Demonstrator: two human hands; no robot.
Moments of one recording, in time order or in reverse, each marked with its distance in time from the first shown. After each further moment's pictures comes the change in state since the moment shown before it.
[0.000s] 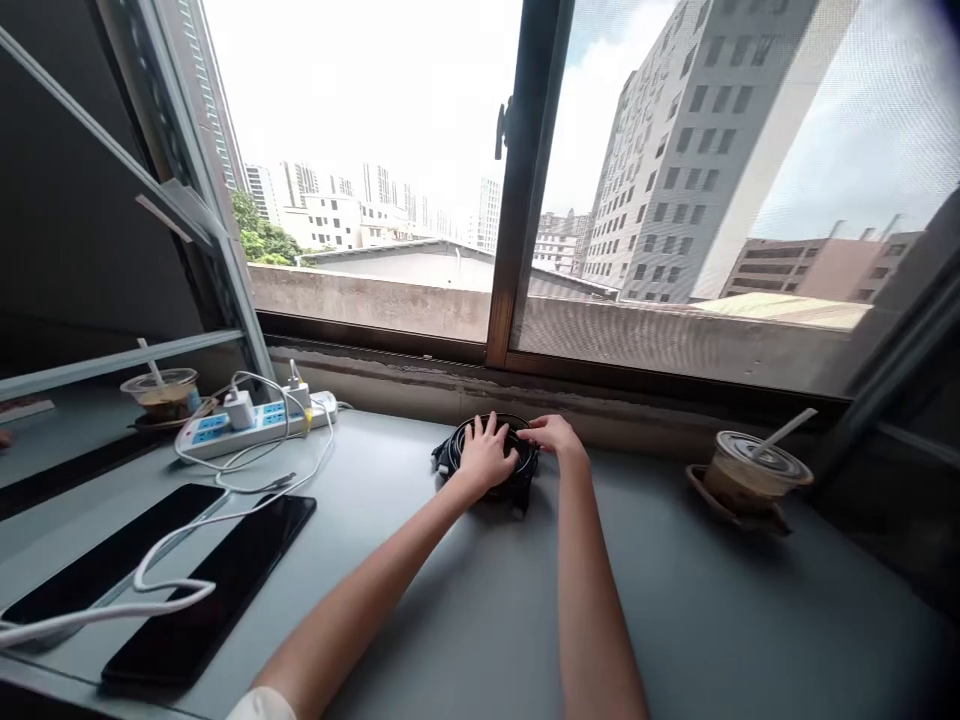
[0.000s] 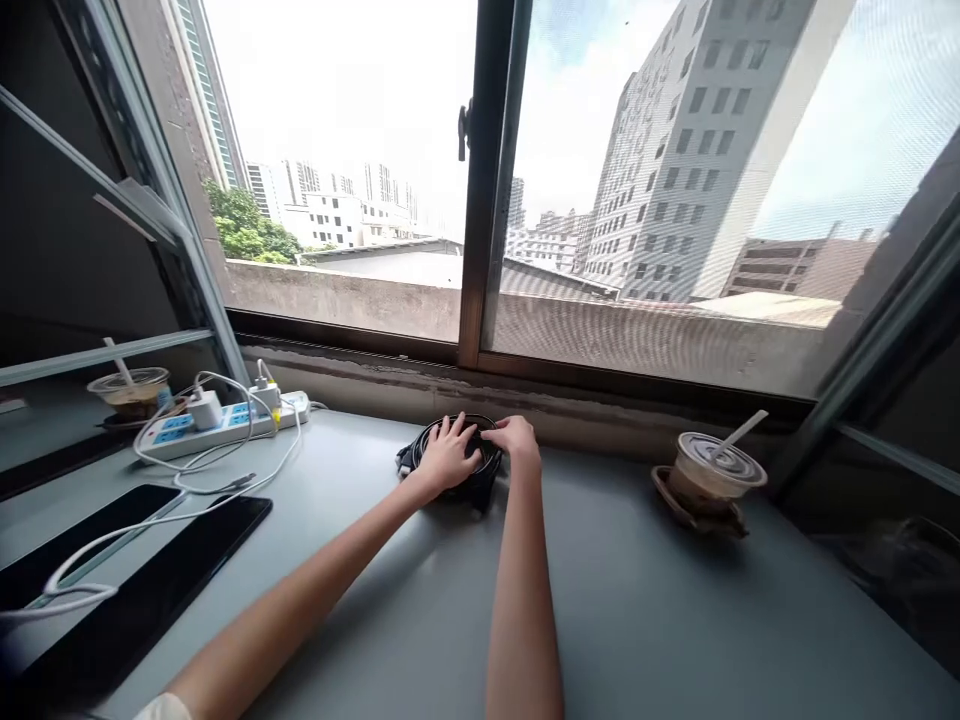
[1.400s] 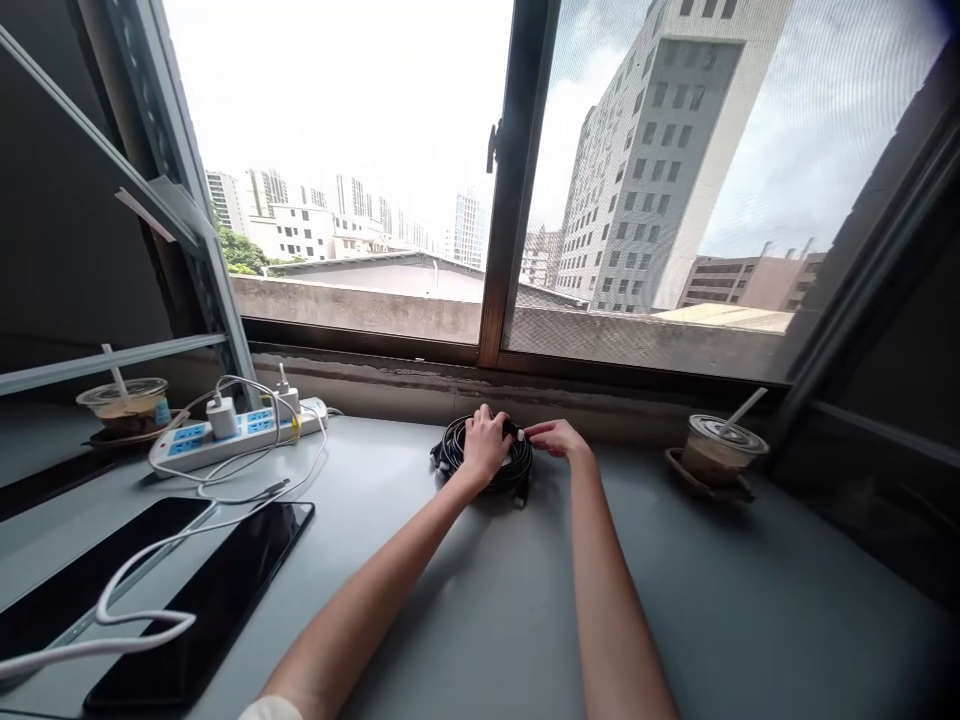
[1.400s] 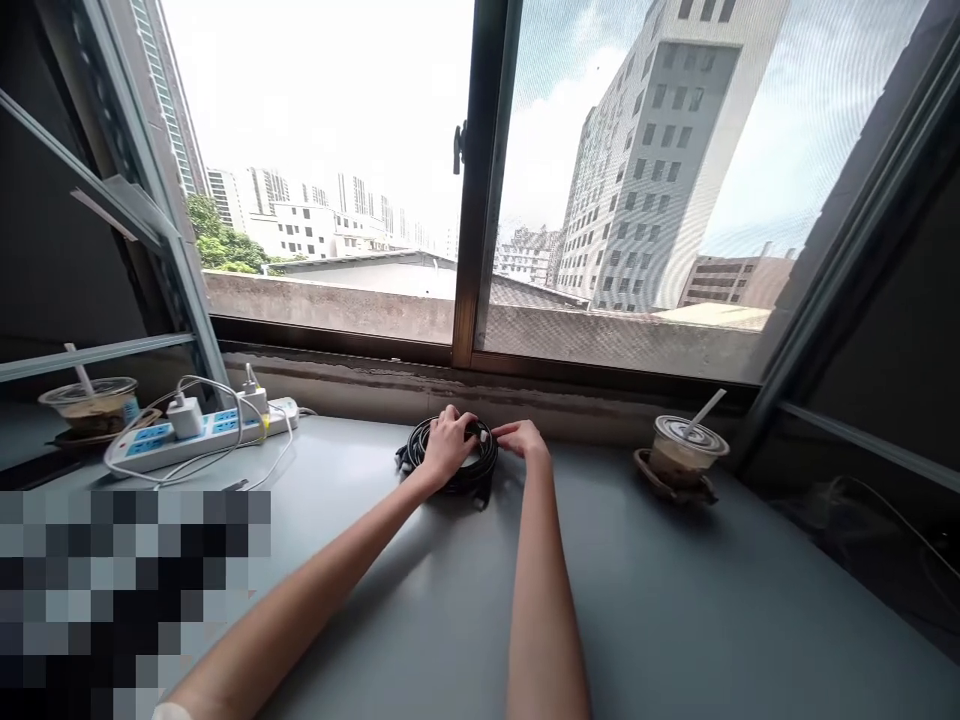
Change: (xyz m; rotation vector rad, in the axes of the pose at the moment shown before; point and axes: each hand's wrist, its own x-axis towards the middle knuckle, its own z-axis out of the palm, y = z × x) left_hand 0.003 0.000 -0.004 -0.075 0.161 0.045; right_hand -0.006 0.025 -0.004 0.091 0.035 -0.066
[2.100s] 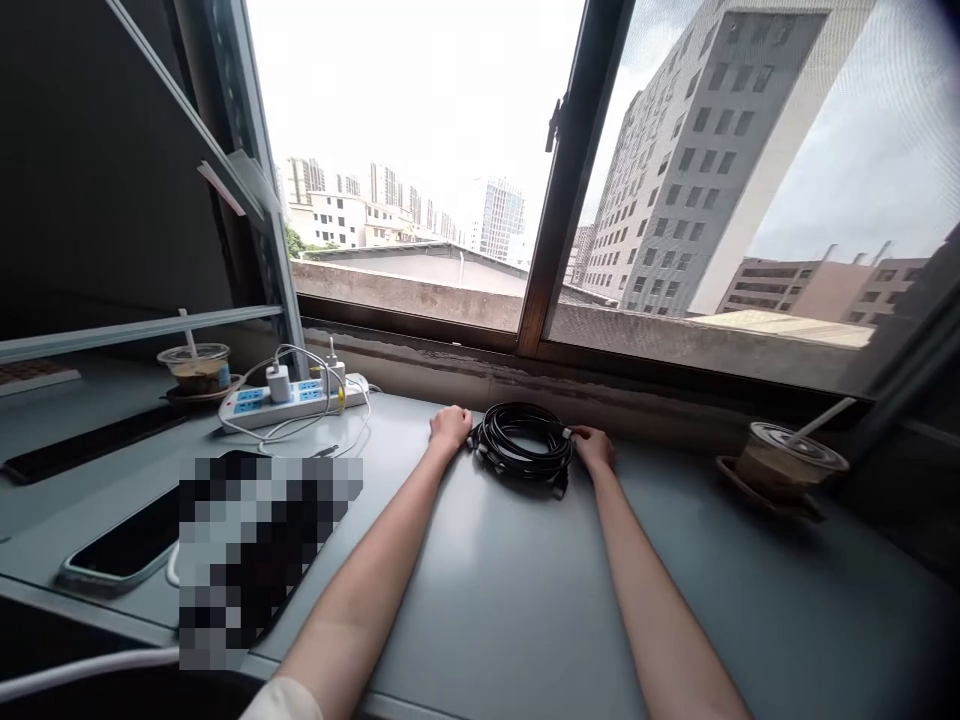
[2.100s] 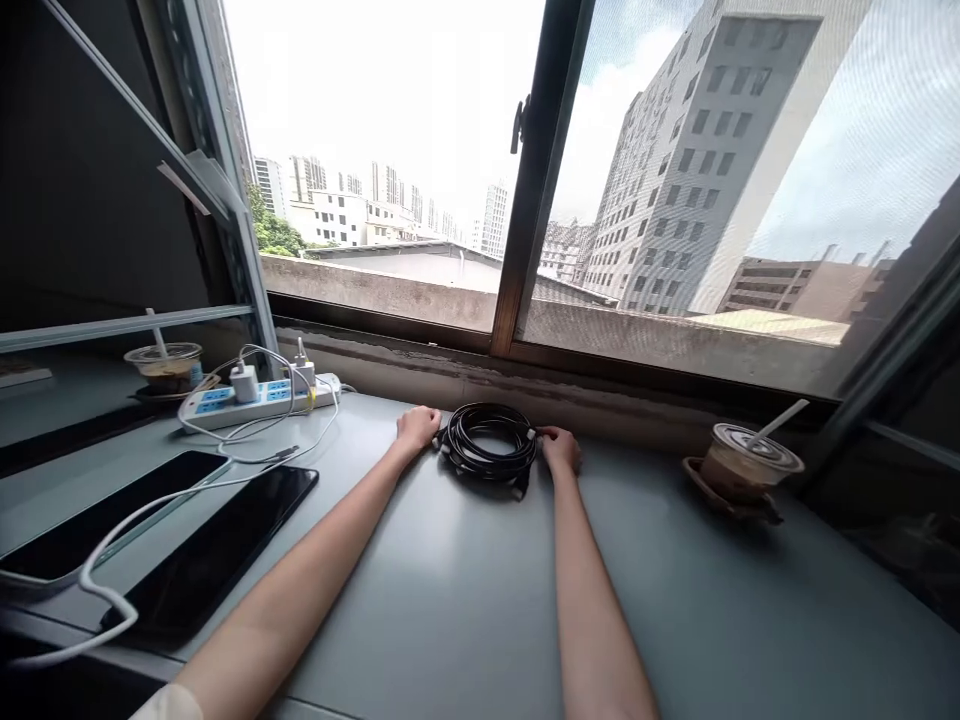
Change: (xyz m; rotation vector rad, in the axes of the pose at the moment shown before) left_hand 0.003 -0.118 0.001 -0.037 -0.065 -0.490; right_hand 0.017 0.048 0.038 -0.212 0.343 0.063
